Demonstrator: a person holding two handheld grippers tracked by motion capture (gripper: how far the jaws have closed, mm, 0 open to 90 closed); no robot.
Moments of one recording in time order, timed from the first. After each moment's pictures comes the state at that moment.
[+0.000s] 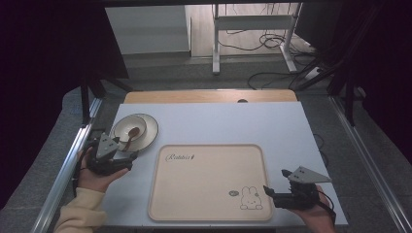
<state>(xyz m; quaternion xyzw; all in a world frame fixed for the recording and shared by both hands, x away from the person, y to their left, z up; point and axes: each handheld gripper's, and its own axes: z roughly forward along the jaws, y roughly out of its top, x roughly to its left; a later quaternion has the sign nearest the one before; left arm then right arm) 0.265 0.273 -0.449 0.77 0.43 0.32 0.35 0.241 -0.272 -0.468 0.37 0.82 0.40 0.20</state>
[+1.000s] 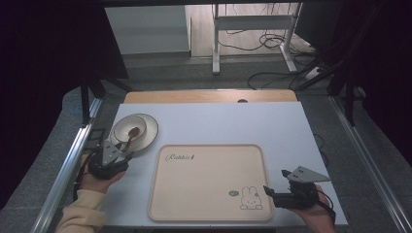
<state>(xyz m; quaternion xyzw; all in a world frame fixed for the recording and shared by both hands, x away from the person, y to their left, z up) 0.270 0.280 -0.481 0.78 0.41 0.36 0.30 0.243 -0.273 -0.470 0.37 0.82 0.39 0.19</state>
